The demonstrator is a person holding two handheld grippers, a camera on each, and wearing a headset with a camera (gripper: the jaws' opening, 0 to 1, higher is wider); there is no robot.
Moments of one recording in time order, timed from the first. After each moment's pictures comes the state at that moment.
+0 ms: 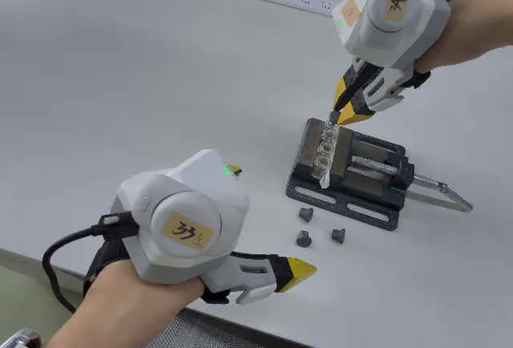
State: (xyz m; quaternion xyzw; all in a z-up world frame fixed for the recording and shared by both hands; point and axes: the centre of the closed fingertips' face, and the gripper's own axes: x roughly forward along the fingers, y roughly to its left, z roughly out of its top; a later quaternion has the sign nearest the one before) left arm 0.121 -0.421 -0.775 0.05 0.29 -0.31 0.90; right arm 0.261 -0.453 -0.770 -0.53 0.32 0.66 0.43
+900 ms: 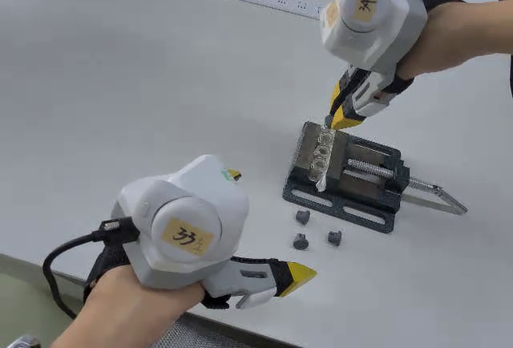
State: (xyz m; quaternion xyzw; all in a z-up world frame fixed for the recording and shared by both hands) left arm 0.119 -0.425 -0.773 0.05 0.29 -0.32 0.90; right arm 0.259 -0.457 -0.772 -0.51 0.37 0.62 0.47
